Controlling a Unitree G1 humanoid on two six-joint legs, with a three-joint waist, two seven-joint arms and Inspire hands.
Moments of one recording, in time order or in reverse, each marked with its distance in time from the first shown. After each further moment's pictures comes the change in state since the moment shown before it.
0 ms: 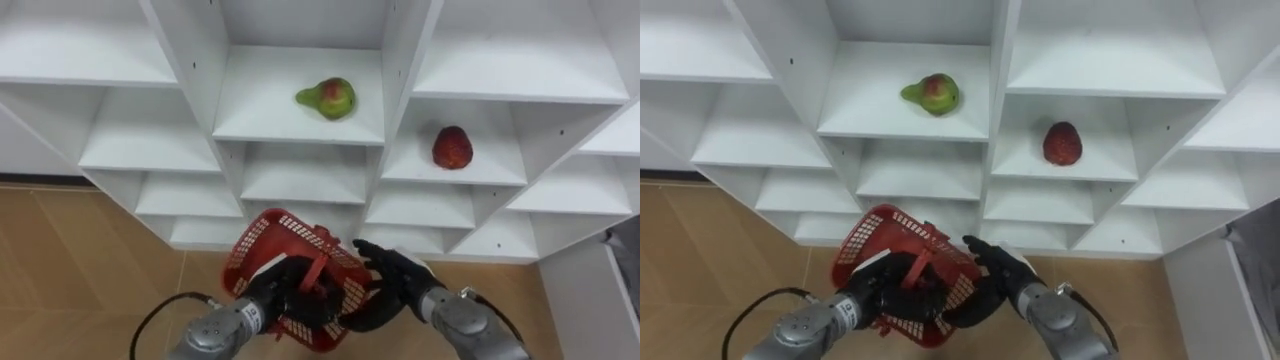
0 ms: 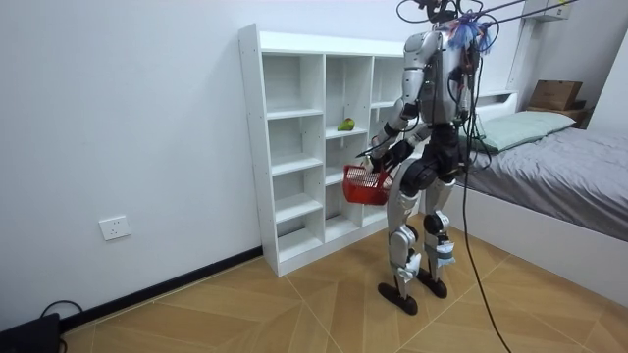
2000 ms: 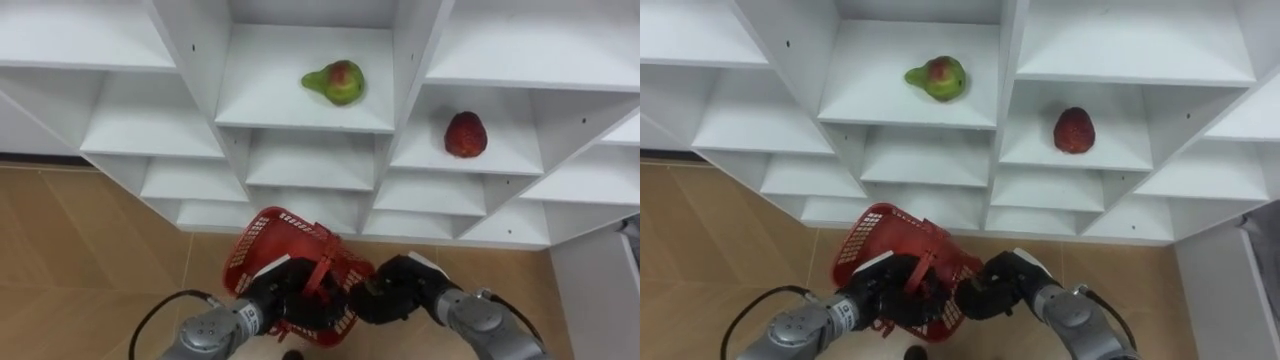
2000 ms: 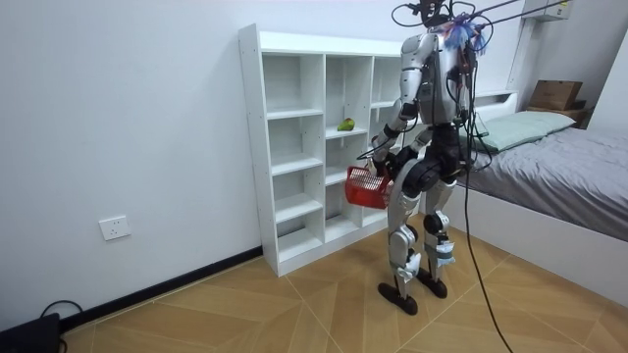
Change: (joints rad) left arm -0.017 0.031 -0.059 -0.030 0.053 0.003 -0.087; right arm -0.085 -0.037 0.011 0.135 -0.023 0.036 0.046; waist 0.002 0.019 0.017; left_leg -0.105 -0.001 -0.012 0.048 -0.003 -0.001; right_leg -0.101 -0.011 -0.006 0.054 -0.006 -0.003
